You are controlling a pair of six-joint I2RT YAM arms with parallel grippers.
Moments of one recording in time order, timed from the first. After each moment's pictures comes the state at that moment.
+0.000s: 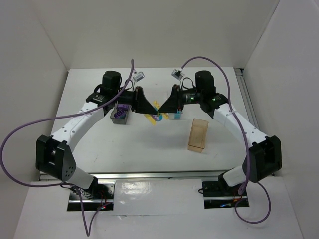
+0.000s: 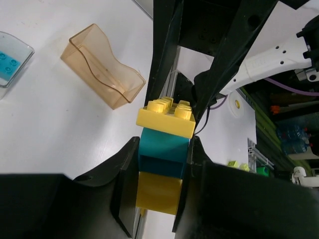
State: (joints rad) left arm -0.35 1.49 1.27 -0.27 1.10 -0.30; right arm 0.41 1.44 1.22 -0.14 -1.05 0.35
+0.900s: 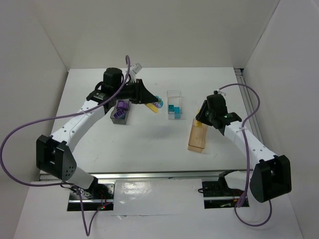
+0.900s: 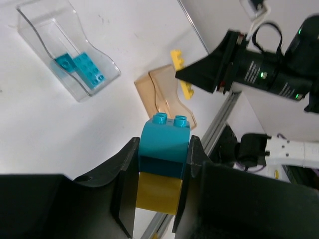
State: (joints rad) left arm -0.37 1.50 1.32 -0.28 0.67 -0.44; right arm 0.28 1.21 0.87 -0.43 0.11 0.62
